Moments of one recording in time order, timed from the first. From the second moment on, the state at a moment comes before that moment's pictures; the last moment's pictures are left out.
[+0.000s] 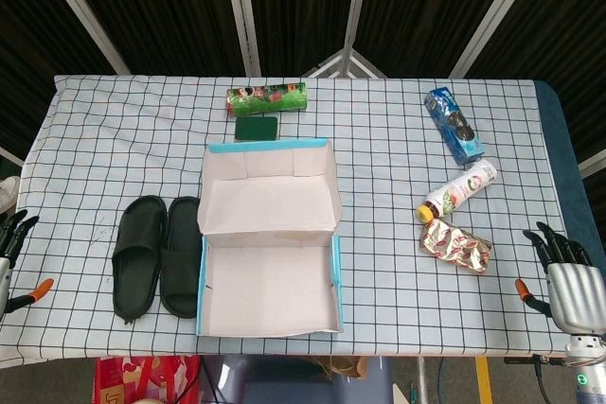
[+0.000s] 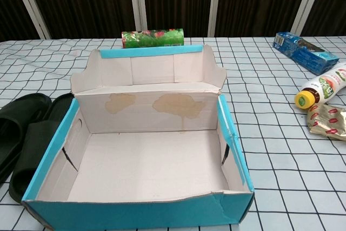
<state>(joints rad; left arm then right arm) -0.05 -1.07 -0.04 -1.66 1.51 1.54 0.06 0.06 -1.11 0.08 -1.65 -1.45 1.48 -0.13</state>
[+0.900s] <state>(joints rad) -0.15 -1.03 -0.01 -1.70 1.51 1.32 -0.07 0.05 -1.09 0.06 -1.68 -1.43 1.45 -0.14</state>
